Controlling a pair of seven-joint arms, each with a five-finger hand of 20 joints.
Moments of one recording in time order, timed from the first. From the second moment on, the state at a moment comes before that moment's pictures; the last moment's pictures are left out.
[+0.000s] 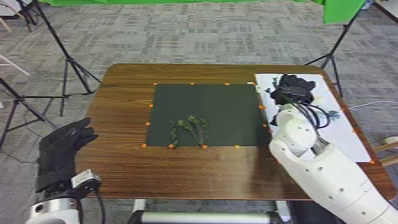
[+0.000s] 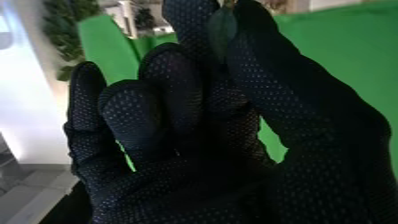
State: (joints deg) left arm 135.3 -47.6 -89.1 -126.5 38.0 38.0 34.9; right arm -70.8 -56.3 53.9 -94.2 -141.5 4.1 48.6
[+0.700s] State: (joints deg) left arm 136.4 -47.7 -90.2 -126.7 38.5 37.9 34.0; right arm -79.0 -60.4 55.2 -107.0 -143.1 6.3 48.5
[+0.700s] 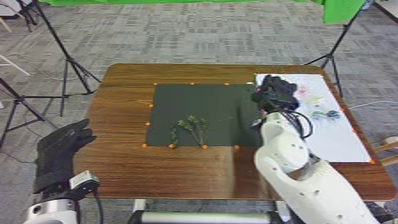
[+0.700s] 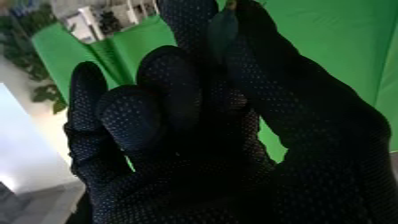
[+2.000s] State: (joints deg) left arm 136.0 -48.6 -90.9 -126.6 40.0 36.7 32.2; right arm -93.3 -66.3 54.4 -110.7 -146.2 2.6 46.7
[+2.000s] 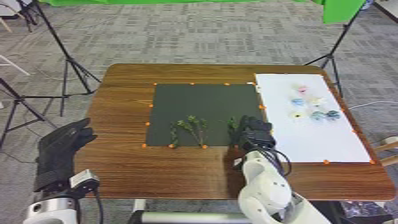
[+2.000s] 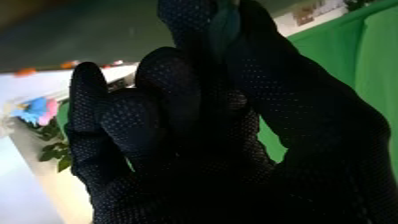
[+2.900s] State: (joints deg) left arm 135.3 -50.1 -91.3 -126.6 41.5 35.9 30.3; right arm -93.2 -66.6 53.2 -110.3 -147.1 3.0 48.2
